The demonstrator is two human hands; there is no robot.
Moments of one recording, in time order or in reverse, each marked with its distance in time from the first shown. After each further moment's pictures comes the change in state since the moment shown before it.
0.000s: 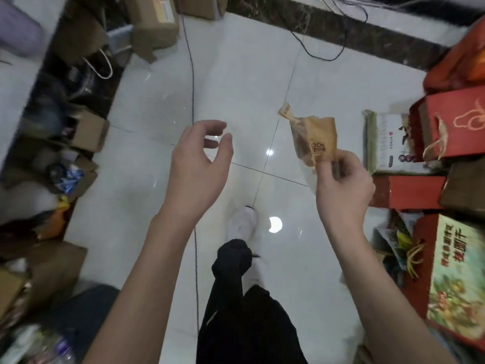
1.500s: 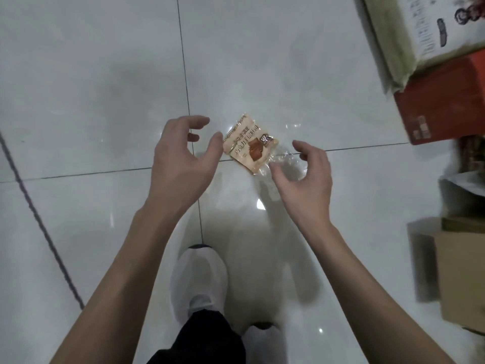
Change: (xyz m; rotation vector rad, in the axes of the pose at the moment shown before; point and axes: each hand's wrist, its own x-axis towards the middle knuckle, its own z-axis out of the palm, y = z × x) left_hand 0.153 -0.346 0.383 0.170 -0.349 0.220; right_hand 0.129 0.483 0.192 -0.070 0.145 0.115
